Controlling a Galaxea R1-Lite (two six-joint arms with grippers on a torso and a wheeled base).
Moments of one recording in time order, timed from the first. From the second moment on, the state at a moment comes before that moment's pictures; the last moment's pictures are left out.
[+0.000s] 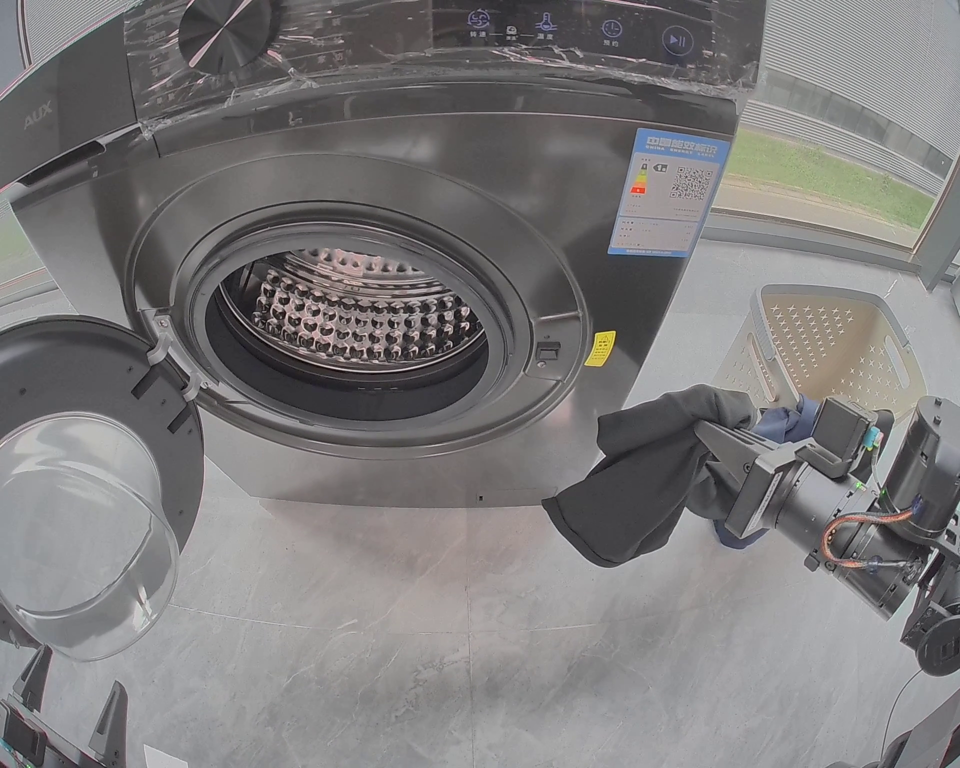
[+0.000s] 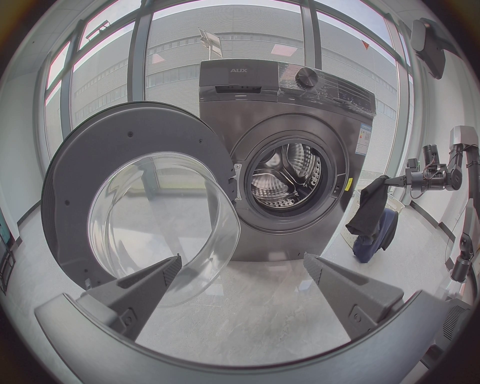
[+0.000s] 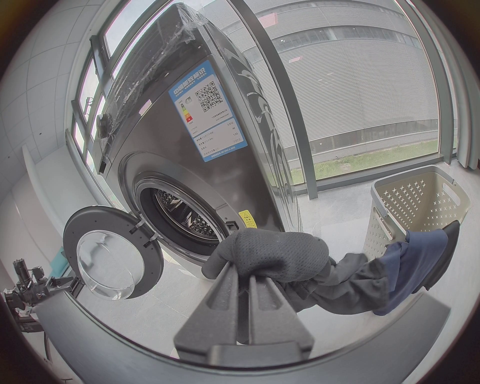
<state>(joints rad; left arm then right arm) 0.00 0.02 -0.02 0.00 0.01 -0.02 0.65 1.51 -0.41 -1.11 -0.19 0.21</state>
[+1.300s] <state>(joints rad) 0.00 0.02 -0.02 0.00 0.01 -0.02 0.65 1.51 -0.41 -1.11 -0.19 0.21</state>
